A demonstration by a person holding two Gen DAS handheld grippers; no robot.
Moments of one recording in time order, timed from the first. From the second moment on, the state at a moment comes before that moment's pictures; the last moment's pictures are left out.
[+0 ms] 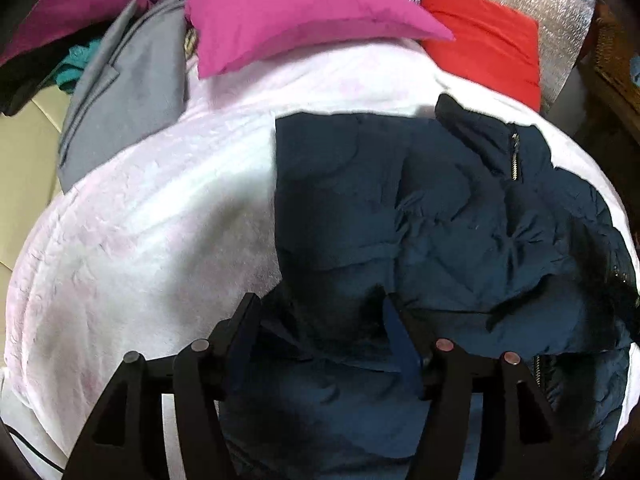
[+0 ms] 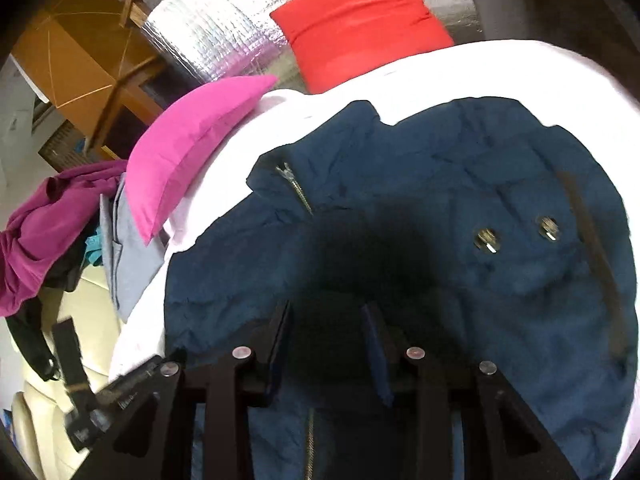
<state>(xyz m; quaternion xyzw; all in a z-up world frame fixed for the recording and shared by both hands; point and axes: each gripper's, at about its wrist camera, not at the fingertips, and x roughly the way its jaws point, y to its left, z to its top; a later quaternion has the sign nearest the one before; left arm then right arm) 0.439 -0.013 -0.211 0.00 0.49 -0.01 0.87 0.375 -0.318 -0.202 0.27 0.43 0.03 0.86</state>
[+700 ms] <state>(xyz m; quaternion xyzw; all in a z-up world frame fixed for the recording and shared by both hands) 0.432 -0.022 -0.184 0.00 0.43 -0.01 0.90 0.357 -0.332 -0.196 0.29 0.41 0.05 0.86</state>
